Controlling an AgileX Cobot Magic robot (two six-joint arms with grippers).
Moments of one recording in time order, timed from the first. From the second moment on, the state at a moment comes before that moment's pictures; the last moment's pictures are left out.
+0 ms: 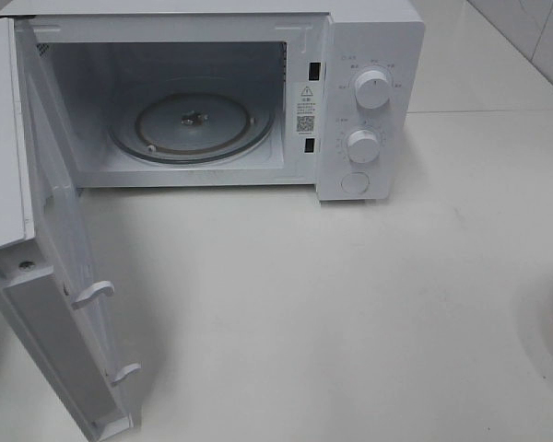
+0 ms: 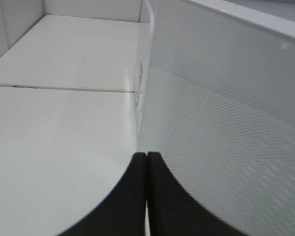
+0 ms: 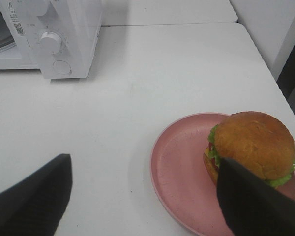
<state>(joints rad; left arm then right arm) 0.09 1.11 -0.09 0.32 -0.75 -0.29 0.08 0.00 -0.51 -0.12 1.01 0.14</state>
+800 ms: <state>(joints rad) 0.03 1.36 -0.18 0.70 -0.93 -0.41 0.08 0.00 -0.51 -0.12 1.01 0.14</state>
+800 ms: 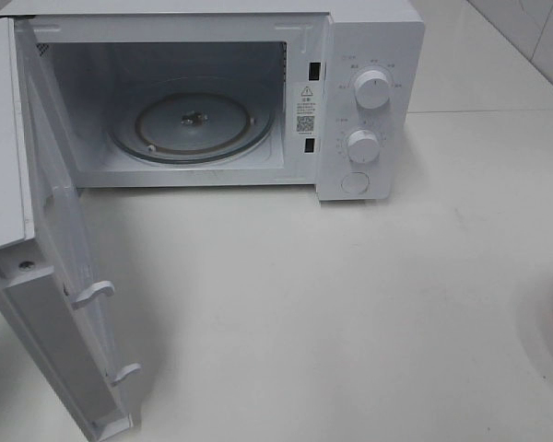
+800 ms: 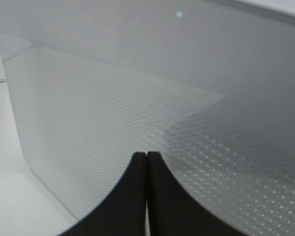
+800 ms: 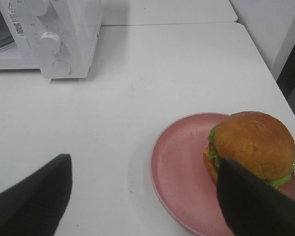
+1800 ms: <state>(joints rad) -0.53 1.61 -0.40 0.09 -0.86 -0.14 0.08 0.00 -0.51 -0.12 1.01 0.14</state>
